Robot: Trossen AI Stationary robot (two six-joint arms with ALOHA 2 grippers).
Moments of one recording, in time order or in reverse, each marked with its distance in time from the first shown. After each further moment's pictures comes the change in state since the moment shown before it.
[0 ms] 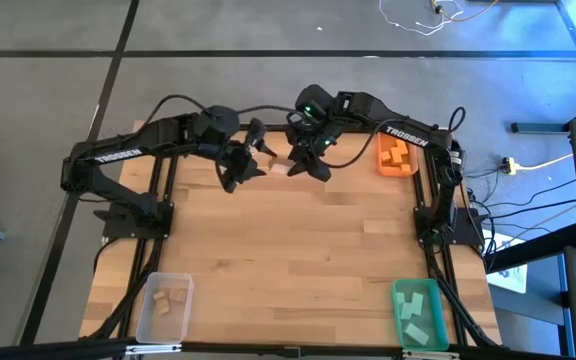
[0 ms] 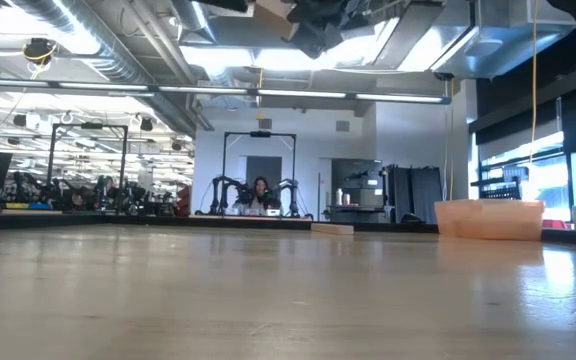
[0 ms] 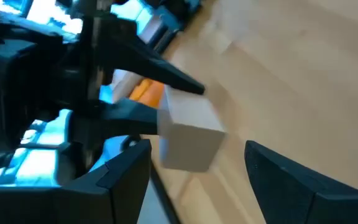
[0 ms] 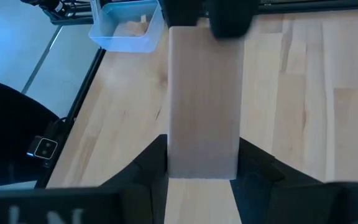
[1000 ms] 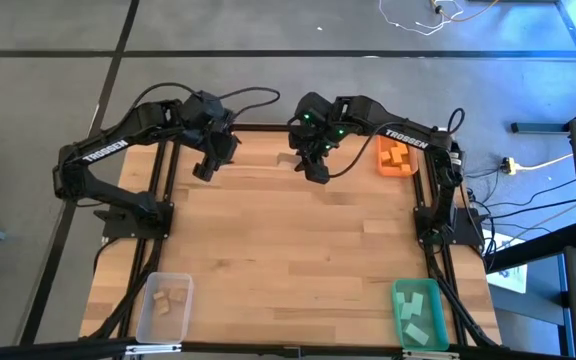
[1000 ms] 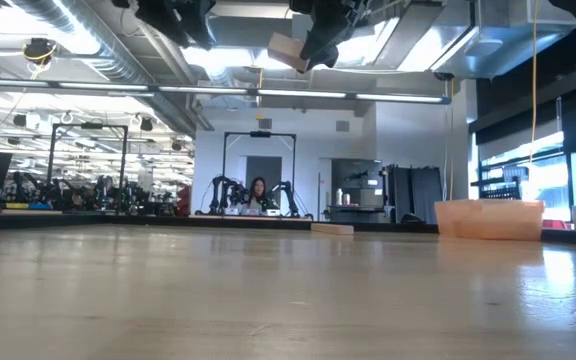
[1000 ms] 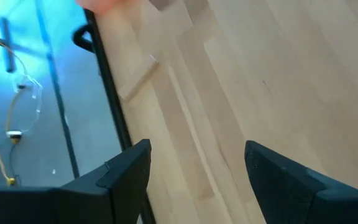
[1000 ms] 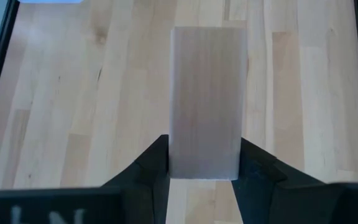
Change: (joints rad) left arm 0.198 -0.077 0.000 -0.360 -0.028 -0.158; right arm 0.027 0.000 0.000 -0.110 0.309 -0.002
